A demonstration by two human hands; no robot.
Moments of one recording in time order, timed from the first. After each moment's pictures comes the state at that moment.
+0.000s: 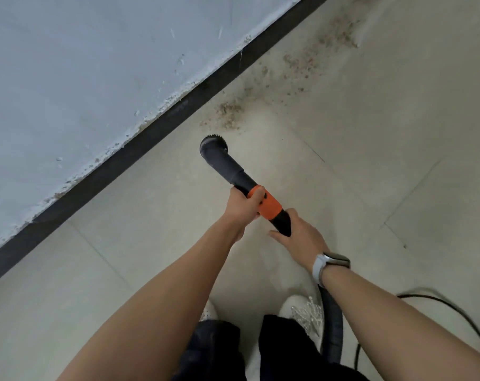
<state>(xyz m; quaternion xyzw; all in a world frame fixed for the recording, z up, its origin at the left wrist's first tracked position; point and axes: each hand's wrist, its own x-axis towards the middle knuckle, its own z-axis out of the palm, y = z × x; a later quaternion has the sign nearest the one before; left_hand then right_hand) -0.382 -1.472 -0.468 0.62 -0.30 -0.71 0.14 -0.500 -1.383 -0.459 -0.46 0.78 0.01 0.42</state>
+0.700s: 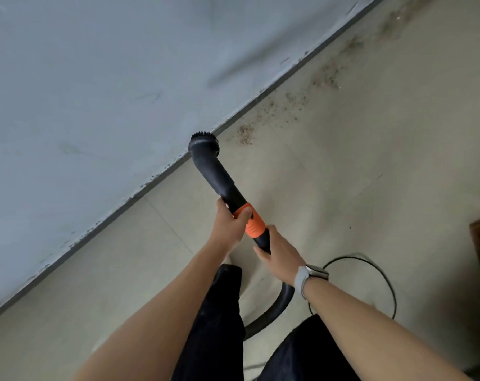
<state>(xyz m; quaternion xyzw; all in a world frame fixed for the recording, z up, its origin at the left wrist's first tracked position) -0.298 -1.459 -0.148 0.67 -0.29 -0.67 0.14 -0.419 -1.380 -0.158 -0.49 0.71 0.02 0.51</state>
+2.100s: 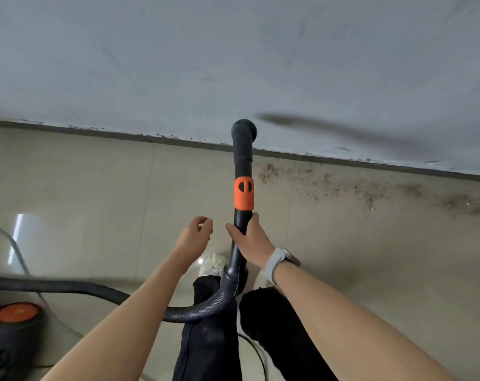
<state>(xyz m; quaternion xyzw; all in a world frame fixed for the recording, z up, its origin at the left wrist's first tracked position) -0.393 -1.444 -0.185 0.80 -0.06 -0.55 0.23 -0.509 -1.529 -0.174 -0.57 0.53 0.12 0.62</state>
